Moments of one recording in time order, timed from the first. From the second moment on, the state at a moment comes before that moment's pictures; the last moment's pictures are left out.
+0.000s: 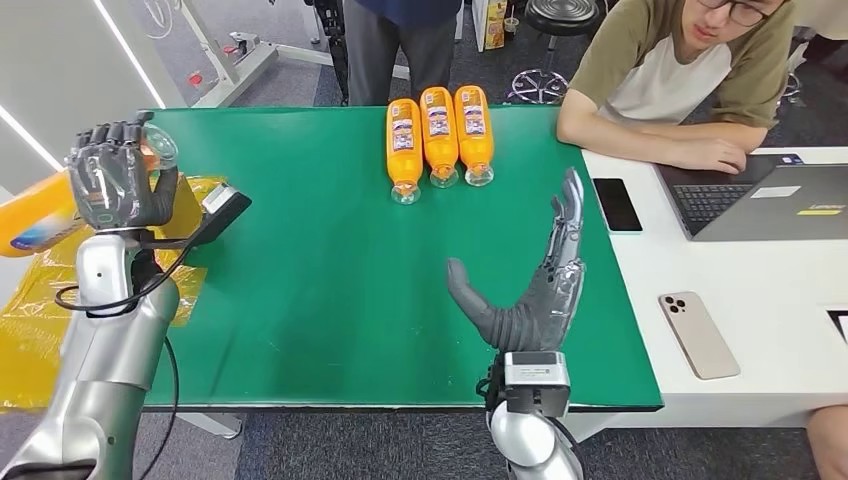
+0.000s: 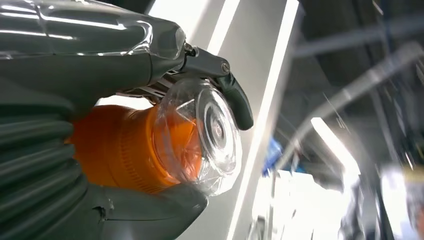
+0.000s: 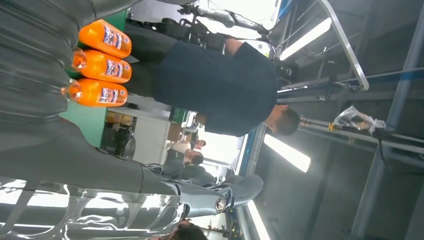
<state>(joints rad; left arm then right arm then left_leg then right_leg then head) -0.65 0.13 -0.10 -0.73 -1.57 0.55 0.00 -0.20 0.15 0.51 -1.60 0.40 -0.67 -0.54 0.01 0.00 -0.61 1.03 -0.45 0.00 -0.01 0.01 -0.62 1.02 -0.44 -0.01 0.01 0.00</state>
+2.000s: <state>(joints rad) -0.69 0.28 -0.44 -0.28 -1.41 0.10 -0.21 -0.23 0.15 0.52 -1.63 0.40 -0.67 -0.44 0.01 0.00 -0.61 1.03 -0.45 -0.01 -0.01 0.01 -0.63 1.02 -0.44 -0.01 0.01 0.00</state>
